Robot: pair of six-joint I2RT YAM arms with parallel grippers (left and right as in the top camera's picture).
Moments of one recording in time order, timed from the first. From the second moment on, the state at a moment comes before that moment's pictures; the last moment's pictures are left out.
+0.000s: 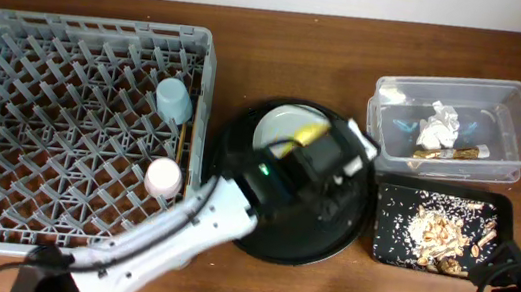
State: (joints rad) left arm -0.92 1.66 1.50 -0.72 0.05 -0.13; right arm -0.18 0.45 1.20 -1.25 0.28 0.68
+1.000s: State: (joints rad) left arm 0.21 2.02 1.53 1.07 1.41 -1.67; right arm -0.18 0.46 1.20 -1.25 0.27 0.68
